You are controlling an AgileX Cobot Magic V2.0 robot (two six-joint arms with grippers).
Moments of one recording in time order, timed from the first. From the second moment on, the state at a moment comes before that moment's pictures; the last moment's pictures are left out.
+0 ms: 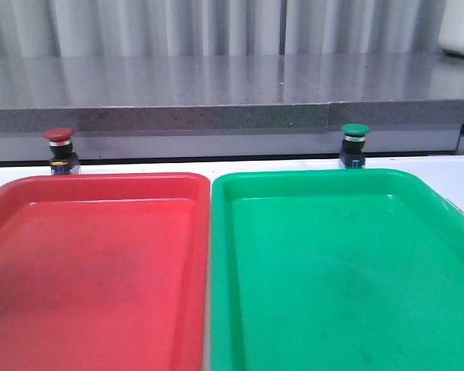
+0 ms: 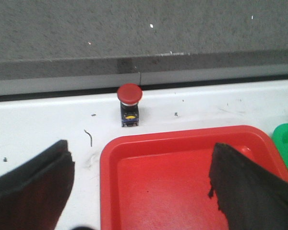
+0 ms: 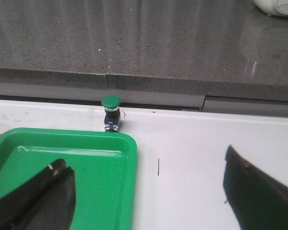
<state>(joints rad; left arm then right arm) -0.16 1.17 -0.90 0.01 0.39 -0.10 0.05 0.50 -0.54 0.05 0.38 -0.02</state>
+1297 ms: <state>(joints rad) -0.12 2.16 -1.78 0.04 0.75 -0.10 0.05 0.50 -0.54 0.05 0.38 -0.02</state>
